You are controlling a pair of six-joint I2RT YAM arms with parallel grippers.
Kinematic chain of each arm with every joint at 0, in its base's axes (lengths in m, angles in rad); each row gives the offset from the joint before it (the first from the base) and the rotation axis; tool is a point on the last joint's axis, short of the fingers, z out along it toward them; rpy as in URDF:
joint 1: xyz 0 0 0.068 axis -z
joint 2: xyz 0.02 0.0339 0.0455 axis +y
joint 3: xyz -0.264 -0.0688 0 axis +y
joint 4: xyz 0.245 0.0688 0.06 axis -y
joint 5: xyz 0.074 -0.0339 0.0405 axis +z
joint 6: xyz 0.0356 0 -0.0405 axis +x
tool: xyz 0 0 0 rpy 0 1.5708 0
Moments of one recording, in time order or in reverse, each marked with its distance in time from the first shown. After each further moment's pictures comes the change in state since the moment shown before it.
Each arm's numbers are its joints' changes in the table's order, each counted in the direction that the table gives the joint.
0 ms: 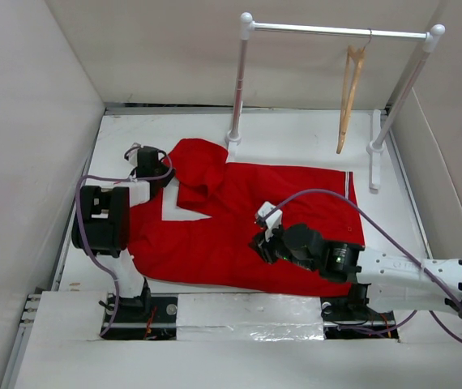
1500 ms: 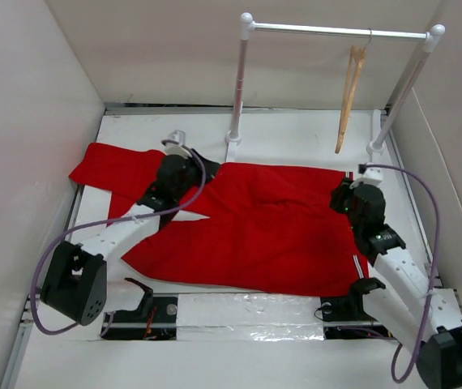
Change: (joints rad) left arm 0.370 -0.488 0.108 0.045 -0.058 0.149; right arm 0.932 -0.214 0.119 -0.055 -0.031 0.159
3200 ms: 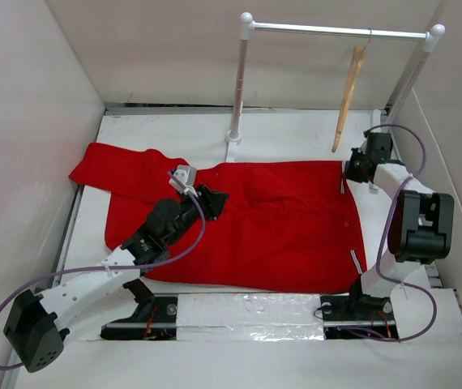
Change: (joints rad) left arm 0.336 -0.433 0.257 -0.022 0.183 0.298; right arm 0.423 0.916 -0.592 -0.181 0.409 -0.081
